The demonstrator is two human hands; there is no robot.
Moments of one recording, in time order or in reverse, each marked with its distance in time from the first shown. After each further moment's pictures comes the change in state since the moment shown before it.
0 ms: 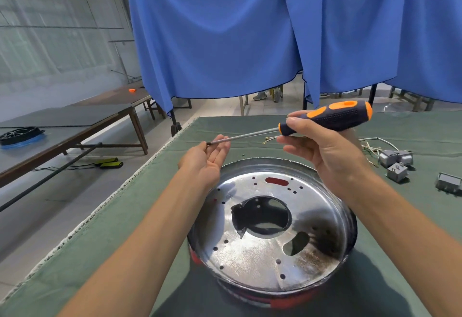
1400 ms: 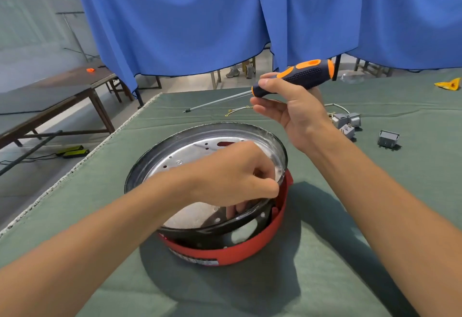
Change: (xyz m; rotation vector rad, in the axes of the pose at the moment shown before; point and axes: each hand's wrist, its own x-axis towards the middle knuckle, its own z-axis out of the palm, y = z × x) left_hand -0.090 -0.072 0.016 1.808 -1.015 0.295; right_hand 0.008 -0.007 -0.034 0.034 0.145 0.055
